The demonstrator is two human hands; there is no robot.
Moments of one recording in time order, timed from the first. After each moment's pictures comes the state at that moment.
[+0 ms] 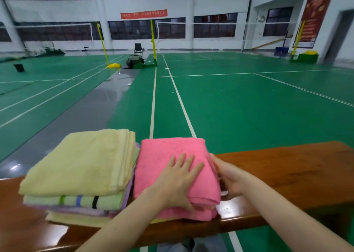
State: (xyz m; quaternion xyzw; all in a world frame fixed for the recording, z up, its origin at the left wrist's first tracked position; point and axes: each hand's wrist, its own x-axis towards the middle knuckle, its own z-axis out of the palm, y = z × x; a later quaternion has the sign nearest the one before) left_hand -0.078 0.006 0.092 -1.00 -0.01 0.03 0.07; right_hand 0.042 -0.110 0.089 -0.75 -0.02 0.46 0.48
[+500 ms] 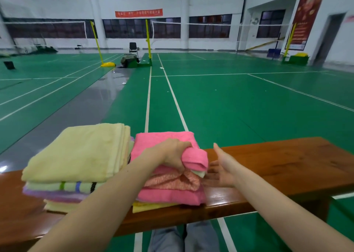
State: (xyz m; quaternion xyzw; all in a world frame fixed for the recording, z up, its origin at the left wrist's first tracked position) left_hand -0.047 0.013 0.141 -1.00 -0.02 0.05 -0.02; right_hand 0.024 -0.133 0.104 -0.66 0.05 0.43 0.61
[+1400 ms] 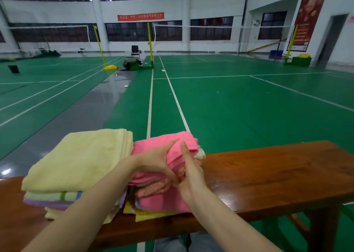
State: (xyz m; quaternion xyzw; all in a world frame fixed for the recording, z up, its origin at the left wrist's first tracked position) left_hand -0.077 0.056 0.133 -0.94 -0.08 0.04 -0.32; right_hand -0.056 -0.066 0.113 -0.45 0.05 0.33 0.83
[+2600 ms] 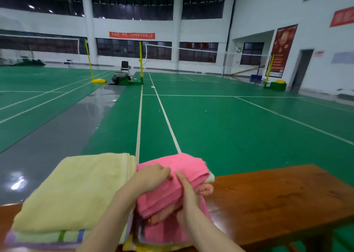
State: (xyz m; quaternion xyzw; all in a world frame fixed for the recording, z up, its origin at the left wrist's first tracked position) left_hand -0.087 0.070 0.154 -0.96 -0.15 -0.03 -0.22; right_hand -0.040 -0.016 0.068 -0.44 0.09 0.27 0.85
